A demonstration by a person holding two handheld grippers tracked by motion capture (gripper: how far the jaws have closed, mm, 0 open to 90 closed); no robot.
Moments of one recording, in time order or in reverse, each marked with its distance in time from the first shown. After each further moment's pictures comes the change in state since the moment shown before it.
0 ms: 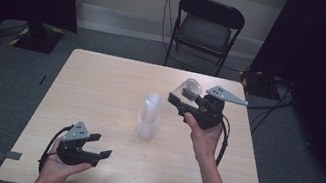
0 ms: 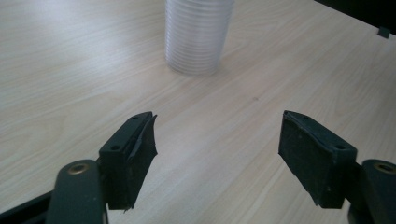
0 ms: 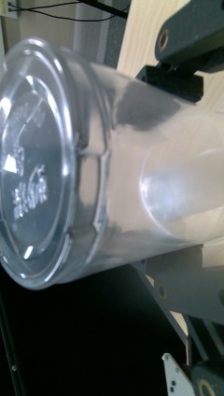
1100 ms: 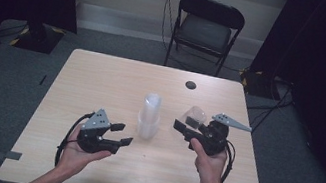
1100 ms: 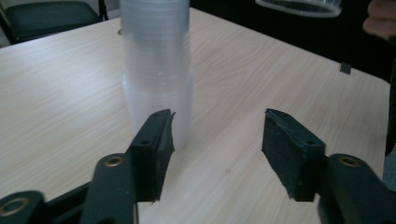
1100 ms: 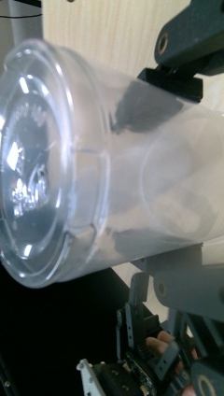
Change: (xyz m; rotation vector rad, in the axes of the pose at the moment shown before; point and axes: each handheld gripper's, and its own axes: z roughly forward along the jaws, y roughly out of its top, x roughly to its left) left arm -0.025 0.061 0.030 -0.103 -0.105 0.098; right arm -0.006 -0.060 -0.033 0.107 -0.014 0.164
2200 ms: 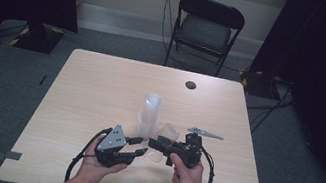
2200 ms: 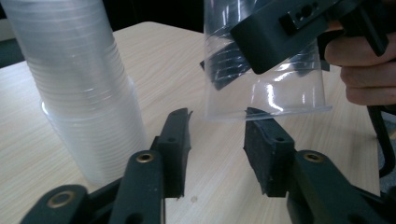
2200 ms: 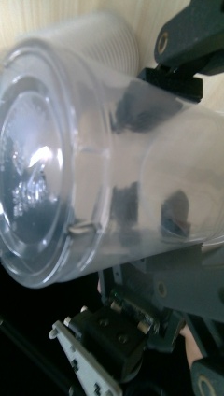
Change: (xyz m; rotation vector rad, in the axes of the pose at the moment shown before) left arm -0.035 -0.019 0.028 -0.070 -0.032 0.118; right arm 0.016 -0.053 0.040 0.141 0.258 0.234
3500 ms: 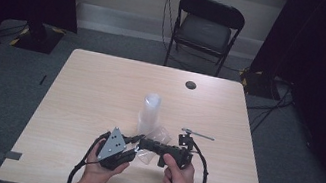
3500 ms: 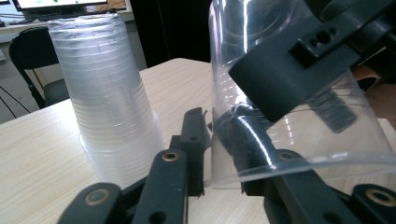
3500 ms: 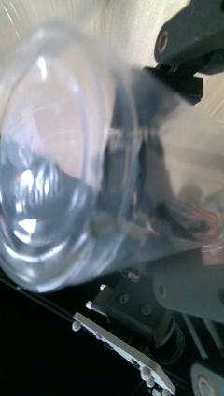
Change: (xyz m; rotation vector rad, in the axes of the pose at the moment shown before) left arm -0.012 0.000 0.000 -0.124 0.143 0.042; right arm 0.009 -0.007 0.017 0.026 0.127 0.176
